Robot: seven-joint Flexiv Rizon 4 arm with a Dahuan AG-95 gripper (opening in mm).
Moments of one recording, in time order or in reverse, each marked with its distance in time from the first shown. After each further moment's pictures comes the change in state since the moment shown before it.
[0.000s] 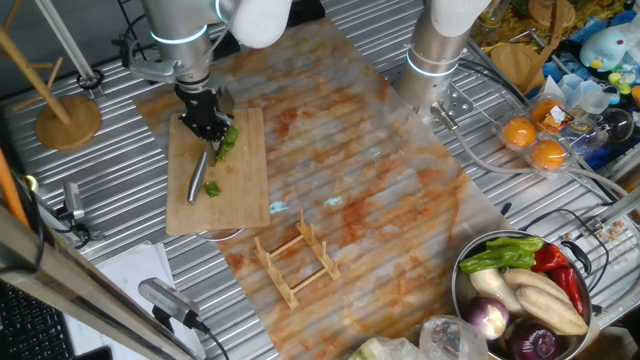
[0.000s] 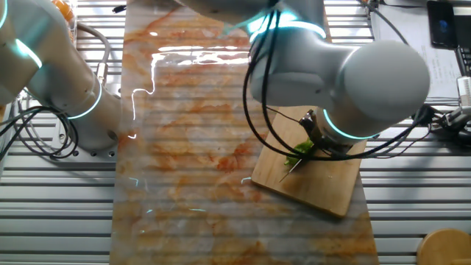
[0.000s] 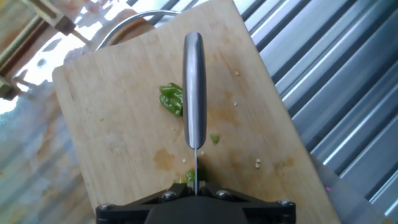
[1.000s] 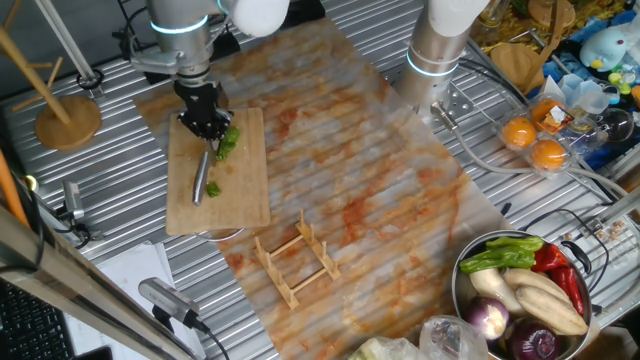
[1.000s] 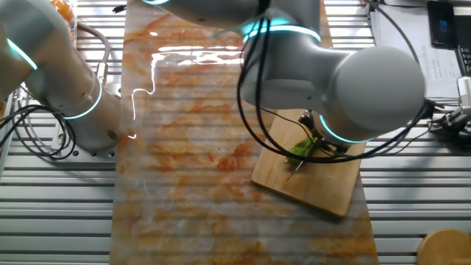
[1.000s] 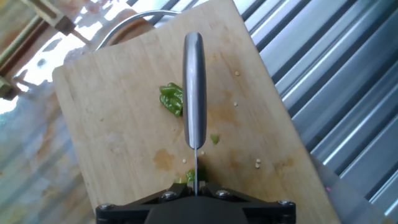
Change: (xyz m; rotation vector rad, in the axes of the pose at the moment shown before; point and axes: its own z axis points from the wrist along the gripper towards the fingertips) arm -0.013 0.005 -0.014 -0.006 -0.074 -0.088
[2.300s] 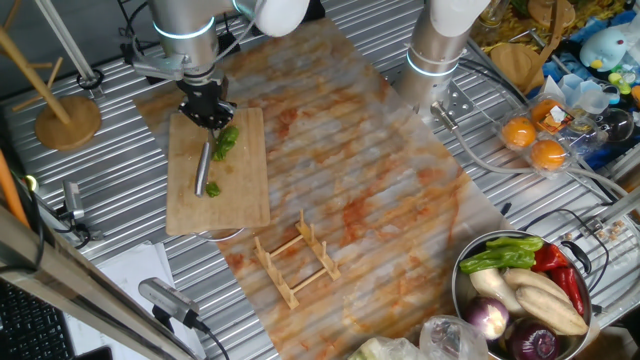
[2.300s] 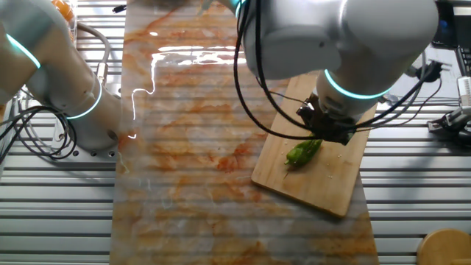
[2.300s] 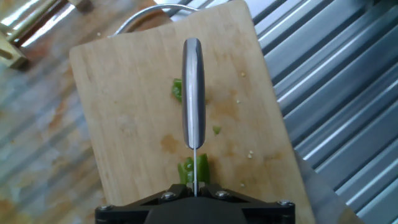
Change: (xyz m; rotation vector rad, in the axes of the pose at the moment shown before) arm 0.007 0.001 -0.033 0.062 0.200 0.000
